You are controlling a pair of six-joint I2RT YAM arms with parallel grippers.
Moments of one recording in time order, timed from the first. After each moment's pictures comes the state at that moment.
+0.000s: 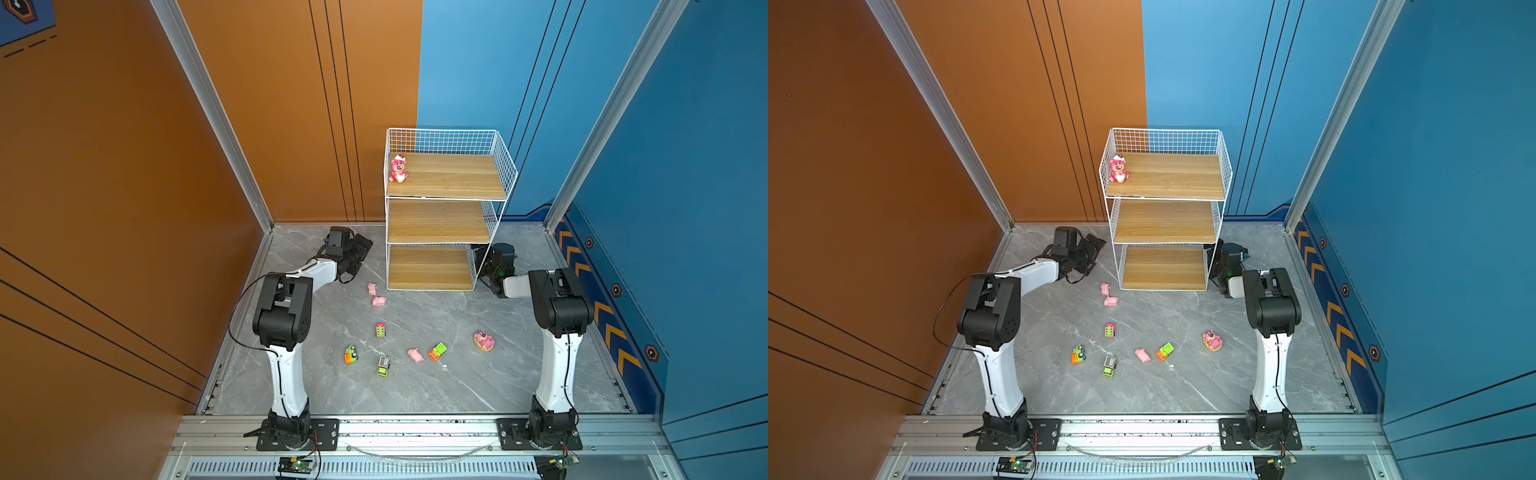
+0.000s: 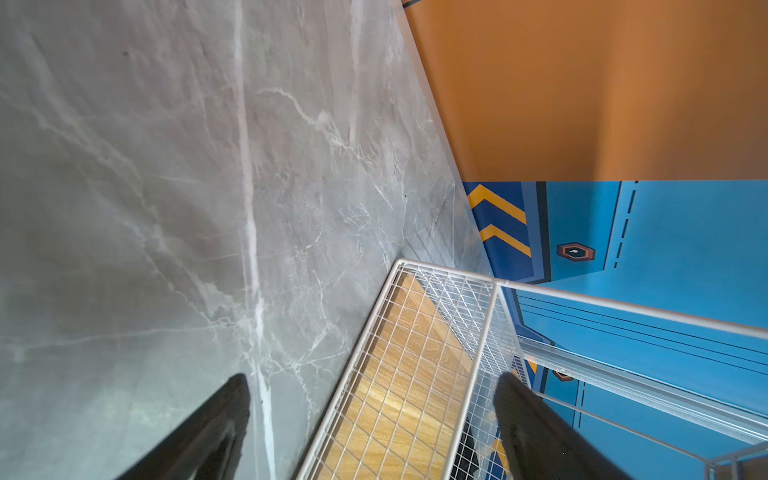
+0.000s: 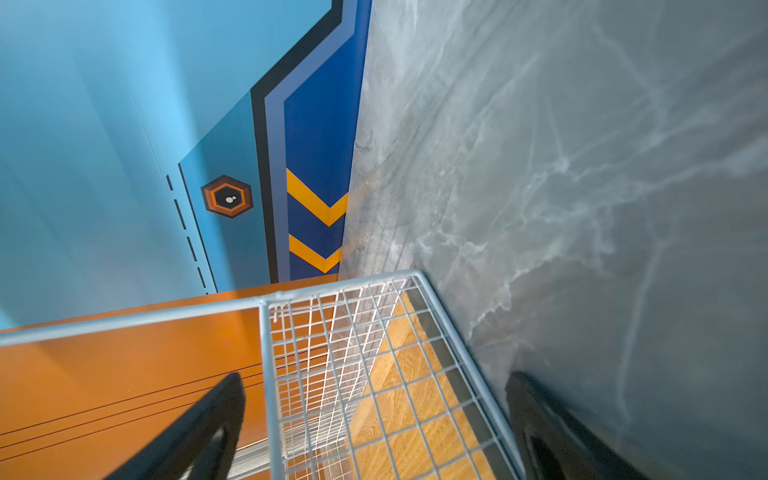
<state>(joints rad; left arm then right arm) -0.17 2.02 1.36 0.02 0.24 -1.17 0.09 2.18 1.17 0.64 -0.18 1.42</state>
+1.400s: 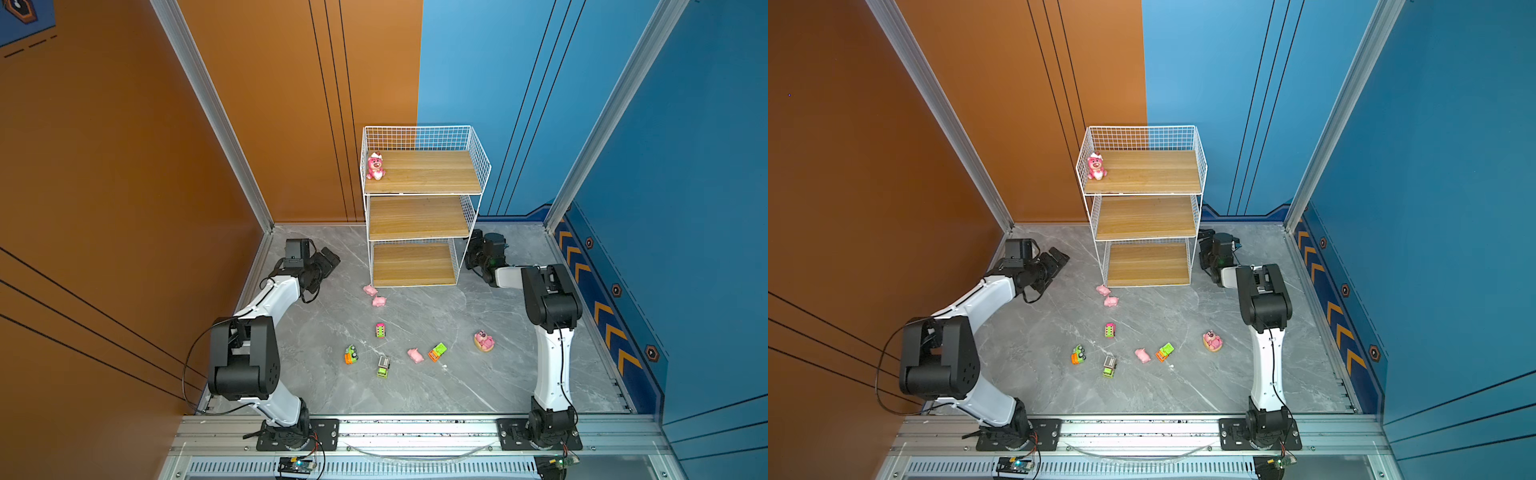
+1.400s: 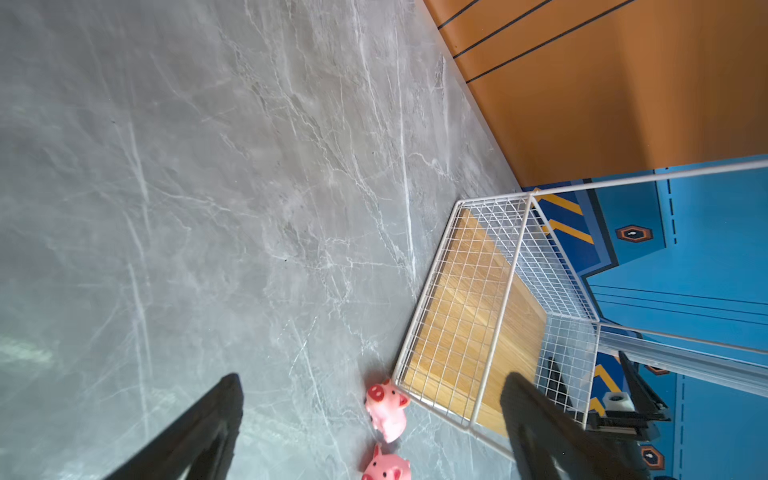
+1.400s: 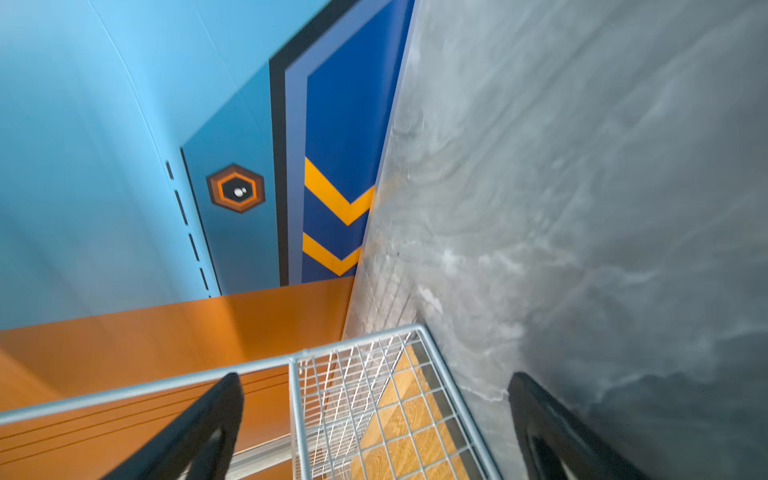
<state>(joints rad) 0.03 1.59 1.07 -0.27 0.22 -0.83 0.10 2.23 1.34 0.53 -0.17 1.40</state>
